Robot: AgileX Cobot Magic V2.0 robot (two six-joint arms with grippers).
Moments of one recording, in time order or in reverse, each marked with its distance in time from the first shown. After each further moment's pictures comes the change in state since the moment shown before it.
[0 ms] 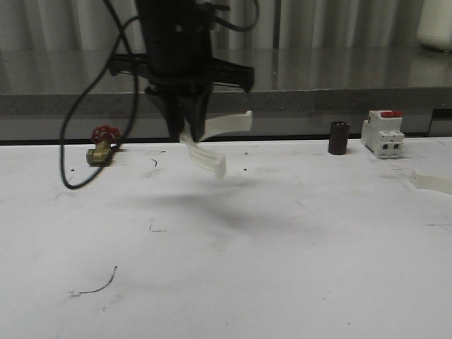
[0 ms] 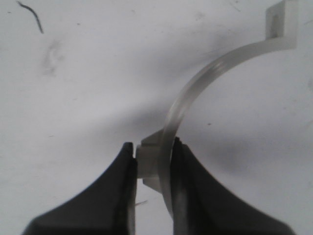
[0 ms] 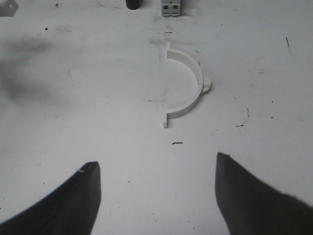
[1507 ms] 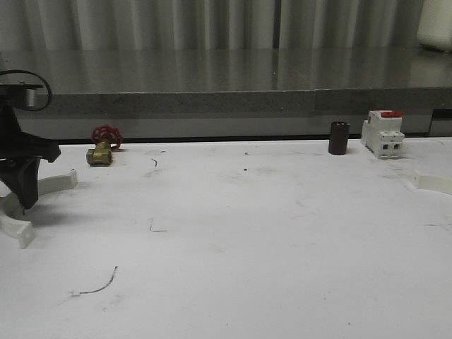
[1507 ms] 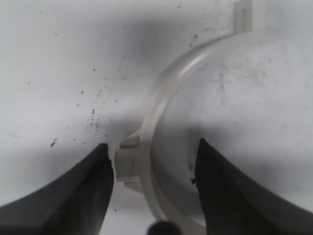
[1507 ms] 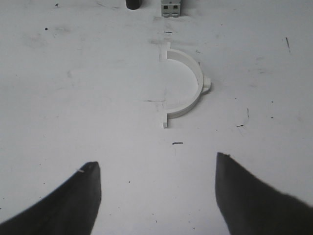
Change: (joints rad) left arm 0.545 -0.200 0.648 -0.166 -0.391 0.404; right arm 0.000 0.000 0.000 0.000 0.000 0.000
